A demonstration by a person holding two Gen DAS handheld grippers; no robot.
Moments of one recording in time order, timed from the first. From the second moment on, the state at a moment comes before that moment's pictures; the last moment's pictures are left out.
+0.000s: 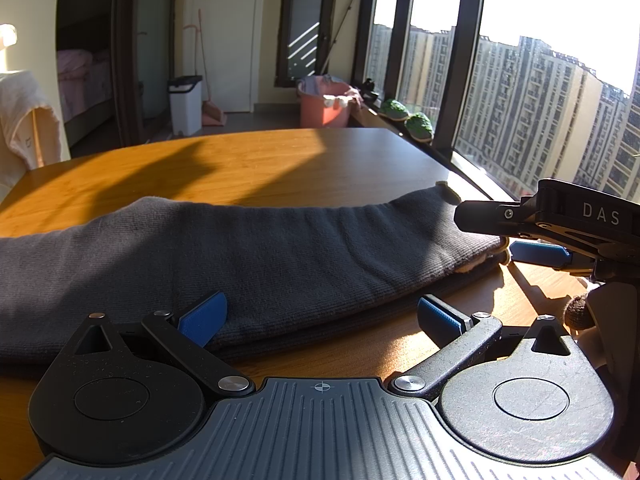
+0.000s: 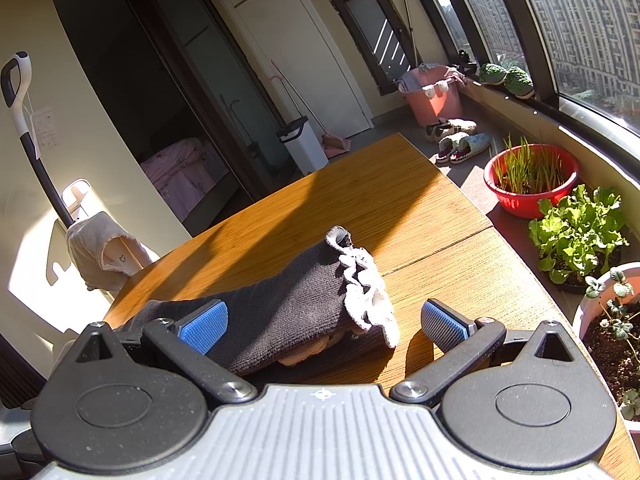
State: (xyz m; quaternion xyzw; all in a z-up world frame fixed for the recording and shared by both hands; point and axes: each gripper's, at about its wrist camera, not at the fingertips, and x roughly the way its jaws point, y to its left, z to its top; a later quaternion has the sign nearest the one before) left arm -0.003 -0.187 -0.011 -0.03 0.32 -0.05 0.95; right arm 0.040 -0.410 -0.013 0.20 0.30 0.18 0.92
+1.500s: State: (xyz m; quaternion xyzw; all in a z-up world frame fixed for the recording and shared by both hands) left arm 0.026 -0.157 0.006 -0.14 0.37 -0.11 0.91; right arm 0.011 -0.371 0.014 0.08 0.23 0.20 0.95
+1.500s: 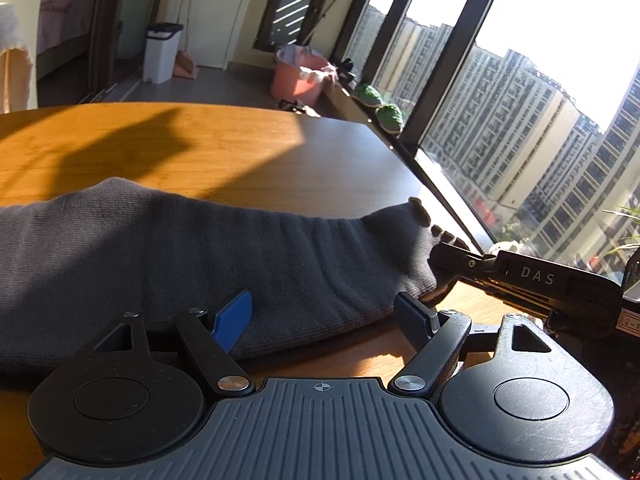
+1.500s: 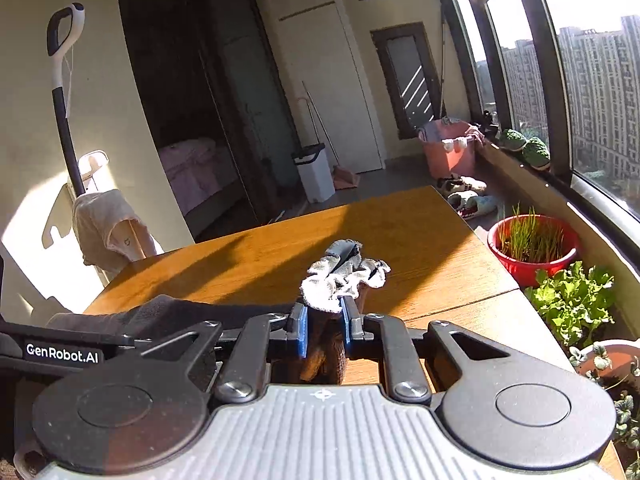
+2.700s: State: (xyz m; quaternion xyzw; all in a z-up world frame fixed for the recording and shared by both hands) left arm 0.076 -0.151 0.005 -0.06 0.38 -0.08 0.92; right arm 0.011 -0.384 0.002 0.15 0.27 0.19 0.93
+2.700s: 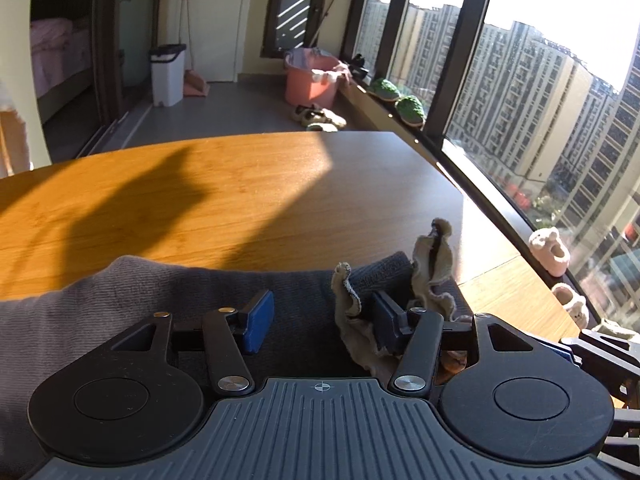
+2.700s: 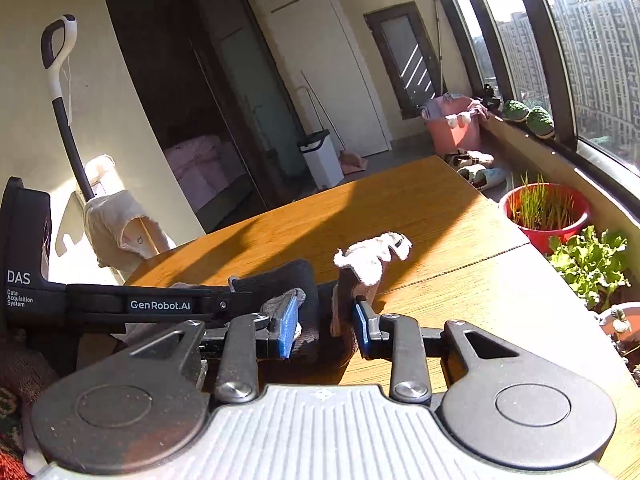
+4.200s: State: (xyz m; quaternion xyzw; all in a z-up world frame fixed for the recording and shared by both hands) left arm 0.083 -0.164 0.018 -0.05 0.39 -0.09 0.92; right arm -0.019 -0.302 0.016 -0.06 0.23 0.30 0.92
